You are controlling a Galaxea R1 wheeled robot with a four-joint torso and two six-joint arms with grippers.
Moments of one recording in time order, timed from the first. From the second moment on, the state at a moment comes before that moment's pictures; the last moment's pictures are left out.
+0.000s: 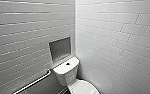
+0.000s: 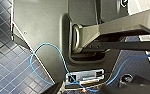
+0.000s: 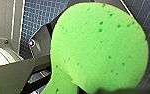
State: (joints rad) left arm 1.55 2.89 -2.45 0.34 -0.06 -0.38; right arm -1.59 2.77 -2.30 -0.13 0.27 0.51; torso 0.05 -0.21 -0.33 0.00
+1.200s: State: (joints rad) left arm 1.57 2.90 -2.51 0.34 -0.05 -0.38; right arm -1.61 2.79 -2.31 -0.16 0.17 0.51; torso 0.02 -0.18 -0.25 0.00
